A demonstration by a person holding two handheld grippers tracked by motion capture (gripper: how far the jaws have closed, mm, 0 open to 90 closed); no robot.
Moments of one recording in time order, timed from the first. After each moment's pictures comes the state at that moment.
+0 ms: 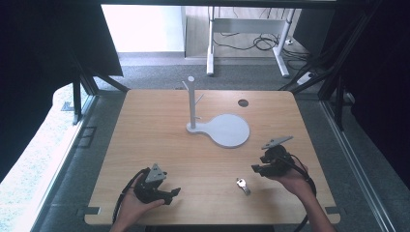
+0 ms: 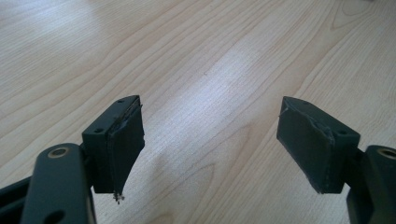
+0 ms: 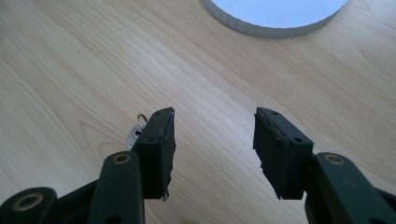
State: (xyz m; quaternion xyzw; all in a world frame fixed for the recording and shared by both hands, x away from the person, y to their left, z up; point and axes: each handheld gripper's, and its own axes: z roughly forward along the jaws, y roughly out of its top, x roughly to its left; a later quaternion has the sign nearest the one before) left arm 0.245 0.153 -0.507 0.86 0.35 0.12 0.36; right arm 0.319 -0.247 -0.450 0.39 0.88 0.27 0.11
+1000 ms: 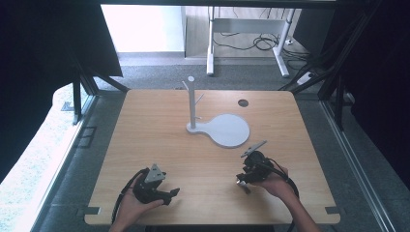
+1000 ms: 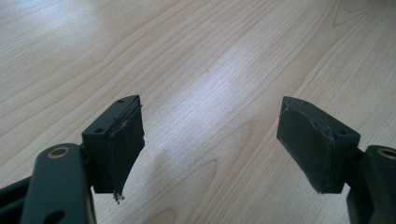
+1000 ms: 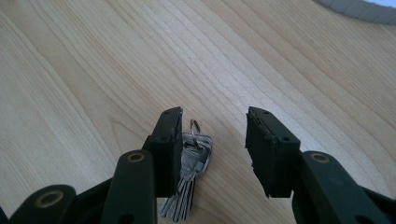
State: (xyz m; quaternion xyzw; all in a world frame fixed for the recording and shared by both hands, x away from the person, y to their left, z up) left arm 0.245 0.156 -0.507 0.86 0.35 0.12 0.36; right arm 0.321 -0.200 -0.483 0.35 0.91 0.23 0.05
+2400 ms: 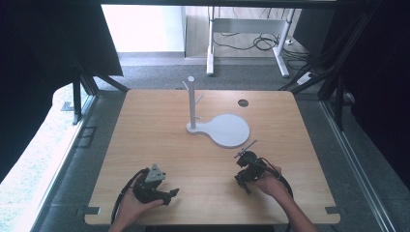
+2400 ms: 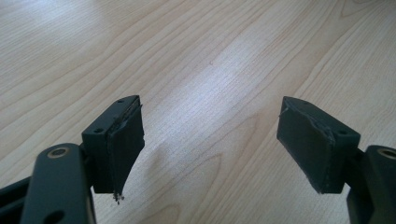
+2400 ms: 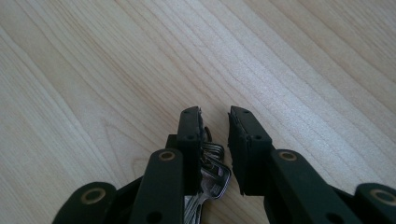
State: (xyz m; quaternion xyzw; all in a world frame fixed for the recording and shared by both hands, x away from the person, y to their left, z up) left arm 0.246 0.158 -0.511 0.86 0.35 0.11 0.35; right arm 0.333 -0.185 -0.500 0.36 0.91 0.18 0.01
